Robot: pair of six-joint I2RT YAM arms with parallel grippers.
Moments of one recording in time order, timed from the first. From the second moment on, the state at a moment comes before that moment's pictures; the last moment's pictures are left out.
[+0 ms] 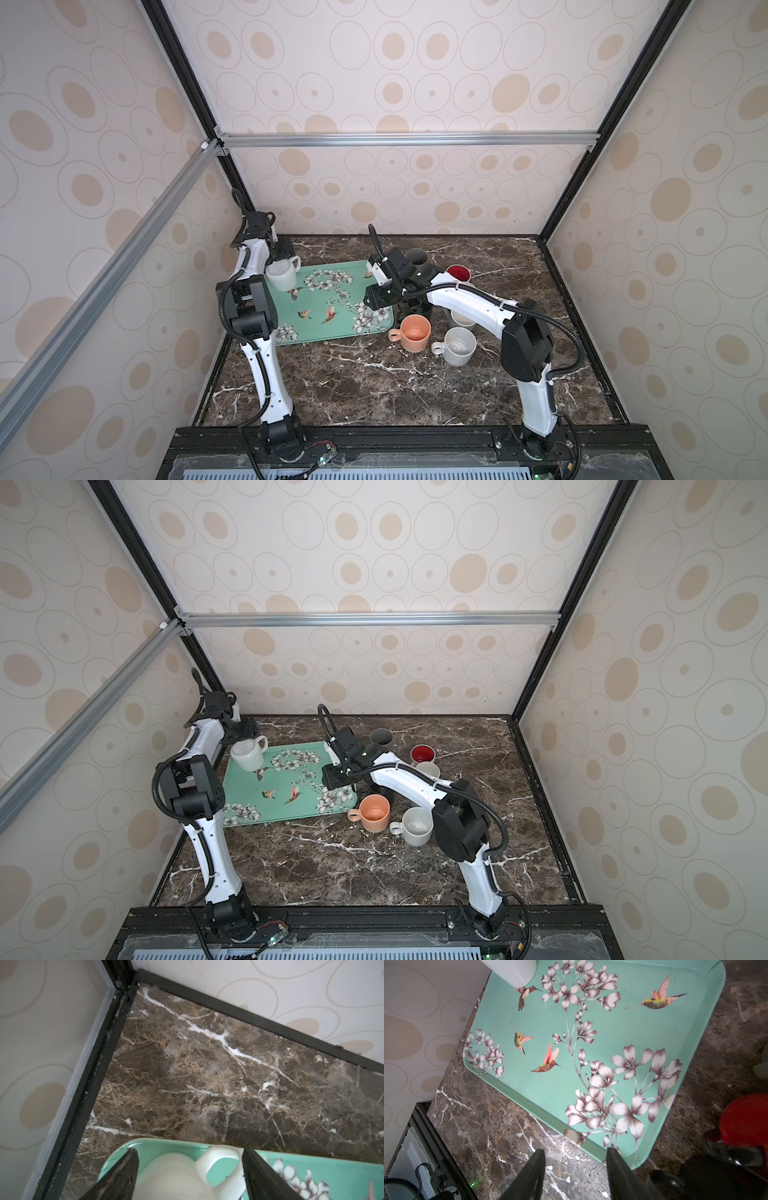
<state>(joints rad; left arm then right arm) 0.27 2.30 2.05 -0.70 0.13 -0.10 0.82 2.05 1.81 -0.65 -0.17 0.40</state>
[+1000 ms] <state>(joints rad) 0.03 2.04 1.55 -0.59 0.54 -0.06 0.82 2.03 1.81 -0.71 -0.14 0.35</state>
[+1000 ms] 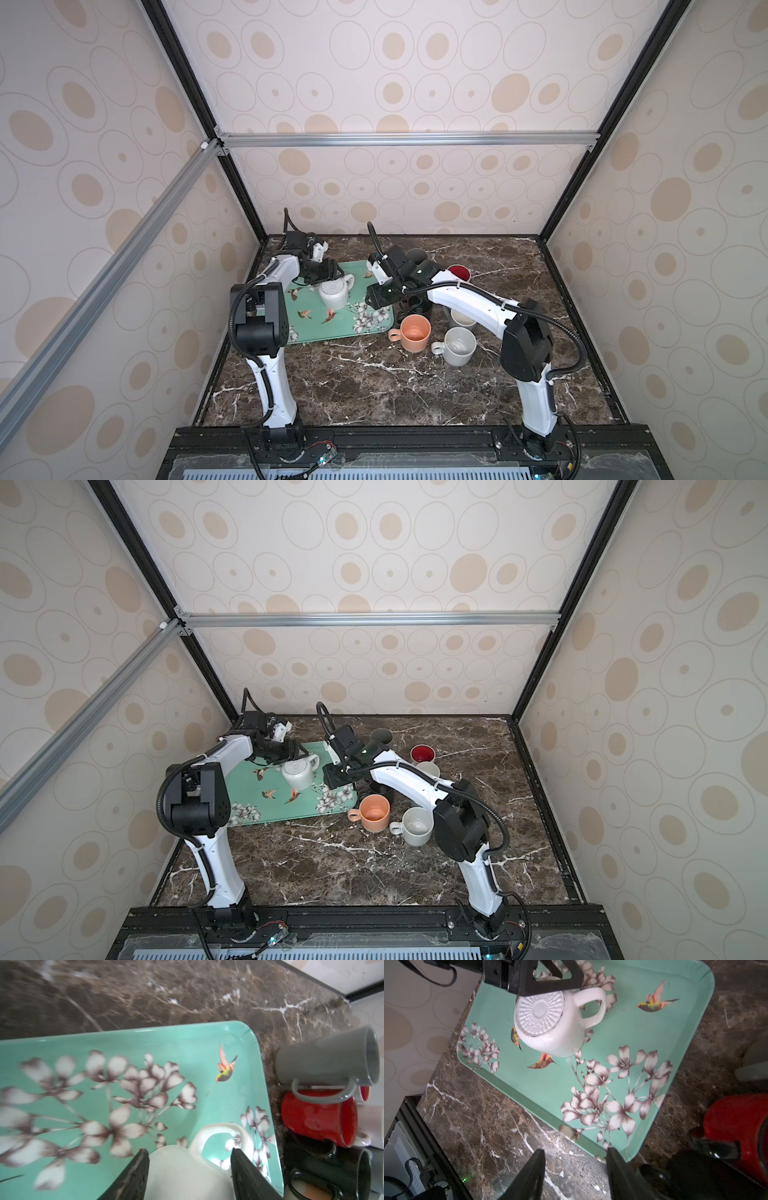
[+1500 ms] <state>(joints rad) -0.04 1.87 1.43 -0.54 0.53 -0.04 0.77 2.13 1.97 -0.71 -0.09 0.30</state>
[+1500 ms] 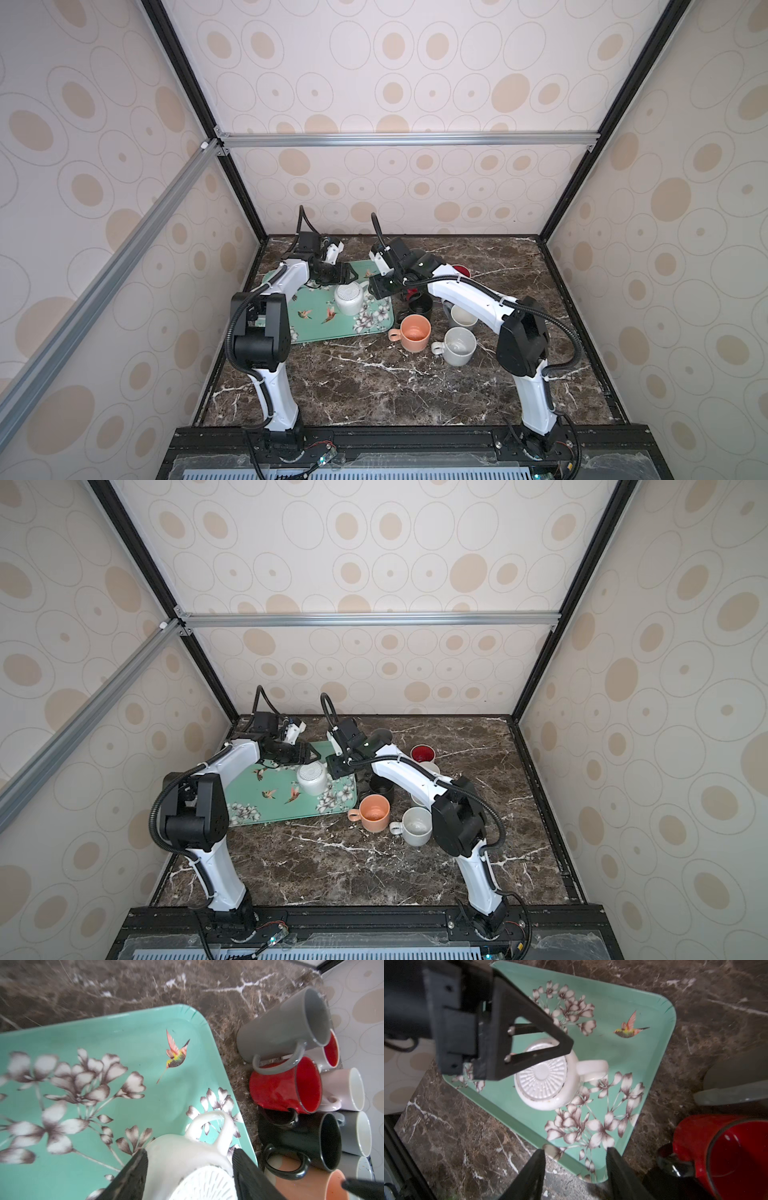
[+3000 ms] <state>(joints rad) 0.07 1.35 0.52 0.31 0.71 -0.70 0.86 2.21 1.86 -0.63 -0.07 0.31</state>
